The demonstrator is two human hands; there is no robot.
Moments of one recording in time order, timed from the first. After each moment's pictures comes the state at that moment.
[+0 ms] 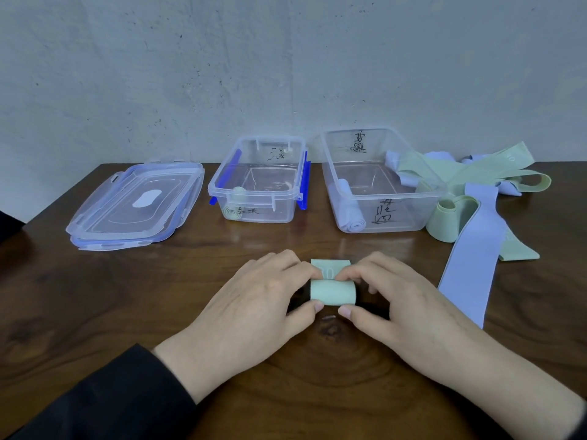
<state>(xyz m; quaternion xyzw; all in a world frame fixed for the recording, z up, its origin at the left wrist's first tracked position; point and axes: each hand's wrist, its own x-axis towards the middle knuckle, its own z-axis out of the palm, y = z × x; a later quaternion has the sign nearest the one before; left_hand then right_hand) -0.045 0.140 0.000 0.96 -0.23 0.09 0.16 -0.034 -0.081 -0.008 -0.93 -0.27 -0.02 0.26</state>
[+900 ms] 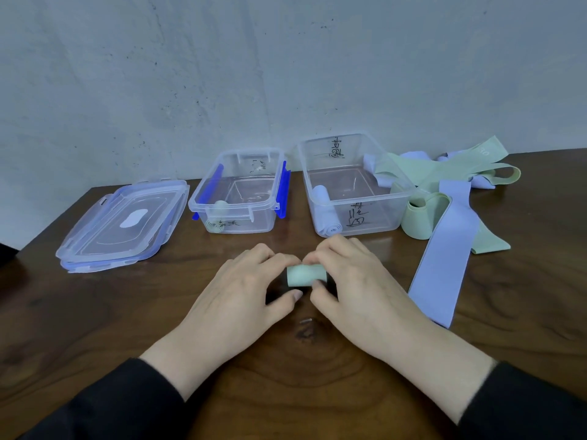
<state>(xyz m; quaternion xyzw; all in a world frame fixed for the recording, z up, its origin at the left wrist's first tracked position) -0.027 0.136 -0.005 0.96 -0.21 0.12 0.17 -0.018 -0.060 -0.010 -0.93 -0.25 -0.14 0.25</state>
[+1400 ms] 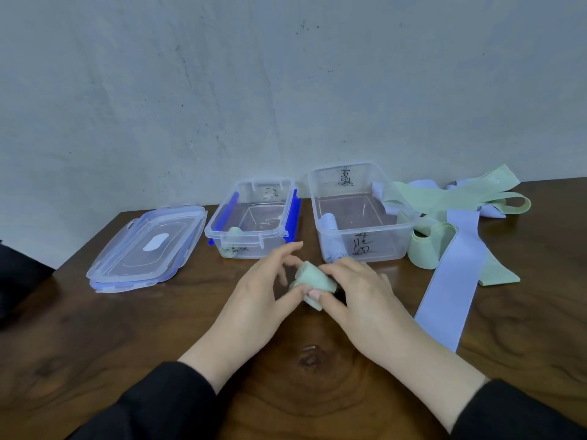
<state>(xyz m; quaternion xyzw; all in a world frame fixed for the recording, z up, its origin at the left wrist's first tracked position) -0.008 0.122 -0.005 0.91 -0.14 0.13 0.36 0.001 -0.066 -0.010 -0.92 -0.21 -0.08 0.30</state>
